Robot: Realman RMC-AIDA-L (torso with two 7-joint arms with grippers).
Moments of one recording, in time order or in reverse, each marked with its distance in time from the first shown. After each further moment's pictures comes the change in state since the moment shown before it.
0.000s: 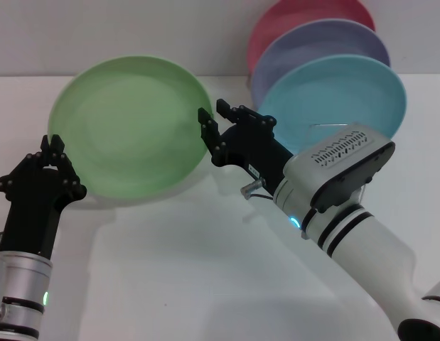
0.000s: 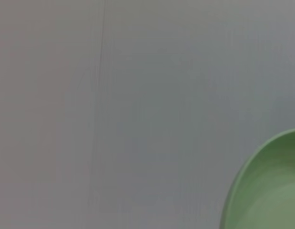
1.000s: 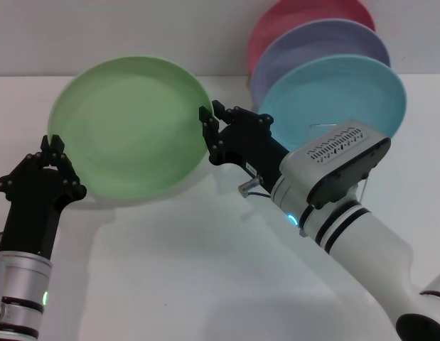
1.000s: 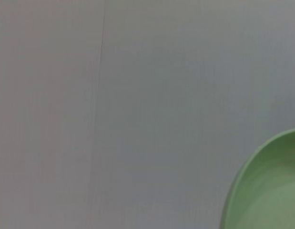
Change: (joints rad) left arm -0.002 0.000 0.001 0.005 0.000 0.000 -0.008; right arm 0.015 0.000 0.001 -0.006 0.000 0.015 0.007
